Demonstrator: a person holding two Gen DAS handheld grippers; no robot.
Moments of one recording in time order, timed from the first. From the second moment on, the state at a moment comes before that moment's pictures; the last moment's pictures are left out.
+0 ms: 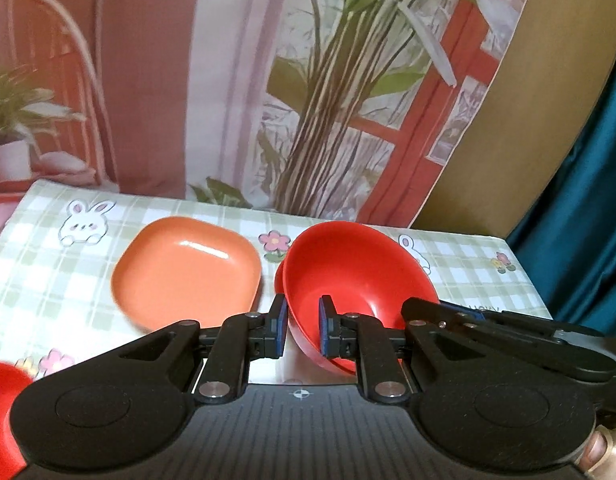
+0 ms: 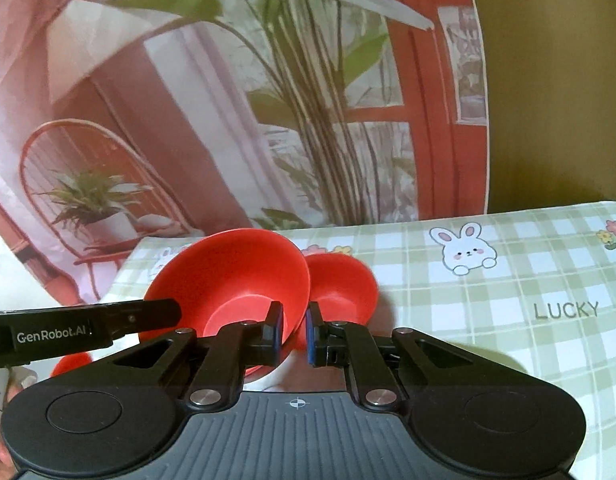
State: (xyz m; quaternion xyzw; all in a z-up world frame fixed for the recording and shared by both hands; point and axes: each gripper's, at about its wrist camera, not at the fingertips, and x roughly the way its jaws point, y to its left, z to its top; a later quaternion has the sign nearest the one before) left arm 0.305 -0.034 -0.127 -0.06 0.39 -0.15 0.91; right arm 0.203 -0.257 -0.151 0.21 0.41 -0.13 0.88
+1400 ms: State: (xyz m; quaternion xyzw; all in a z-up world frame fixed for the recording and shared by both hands) left arm 0.371 -0.070 -0.188 0.00 0.42 -0.14 0.90; right arm 0.250 -0.300 -0.229 0.19 0.45 -0.15 0.86
